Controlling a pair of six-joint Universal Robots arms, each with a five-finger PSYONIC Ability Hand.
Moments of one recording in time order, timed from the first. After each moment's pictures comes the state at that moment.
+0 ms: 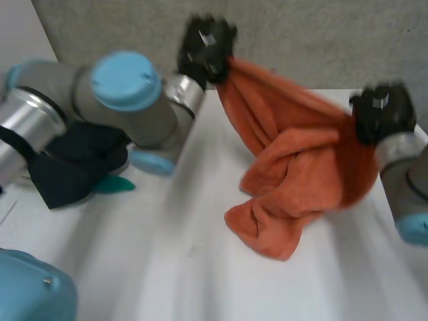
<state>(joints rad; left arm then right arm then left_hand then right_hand) 4.07 -2.47 -0.51 3.39 -1.53 3.49 1.82 -1.26 1.58 -0.41 1.61 2.57 1.17 1.19 1.19 1.20 0.98 1.09 1.18 1.19 1.19 1.01</state>
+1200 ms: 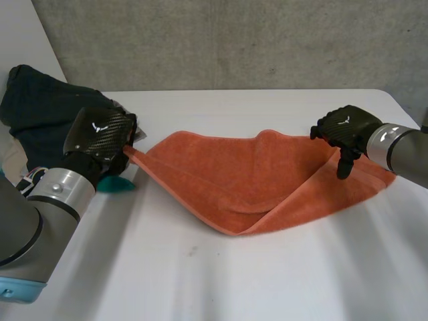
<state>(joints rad) 4.37 -1.68 -1.87 3.59 -1.44 3.52 1.75 -1.01 1.11 0.35 1.27 2.33 1.17 1.20 1.19 1.20 0.99 0.40 0.39 0.40 0.40 0.24</state>
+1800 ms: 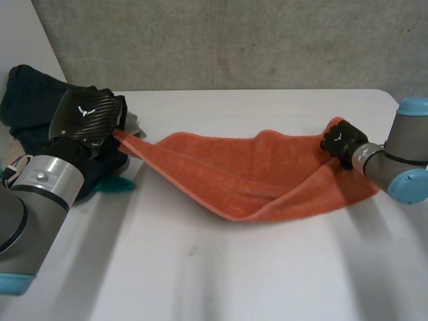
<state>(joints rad) 4.39 -1.62 -1.85 3.59 -1.44 3.50 1.69 -0.52 0.74 0.16 1.29 2.04 1.17 1.20 1.19 1.20 0.99 1.03 1.04 1.03 1.03 0.85</state>
